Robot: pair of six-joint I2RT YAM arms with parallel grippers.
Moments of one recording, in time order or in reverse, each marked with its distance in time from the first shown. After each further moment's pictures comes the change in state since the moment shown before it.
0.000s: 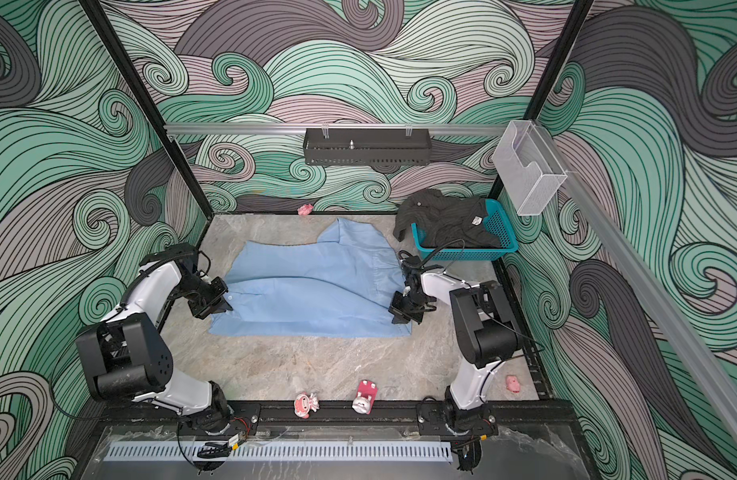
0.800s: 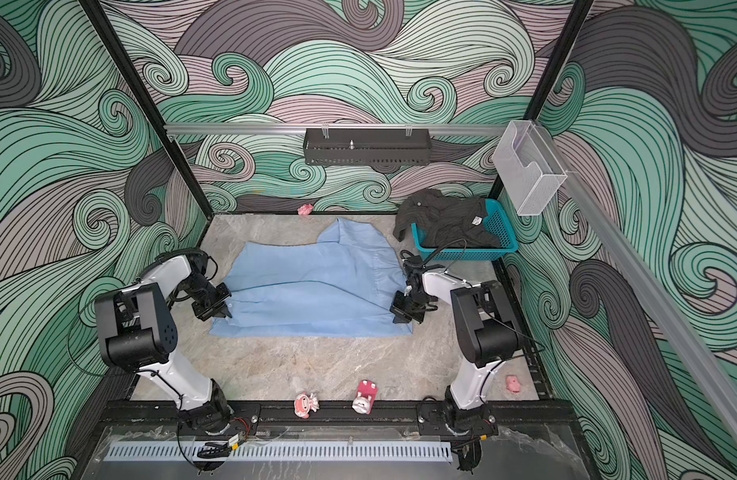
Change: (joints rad) left arm 0.003 0.202 0.016 0.044 -0.107 0.010; right arm -0.013 0.003 0.002 -0.003 -0.001 -0.021
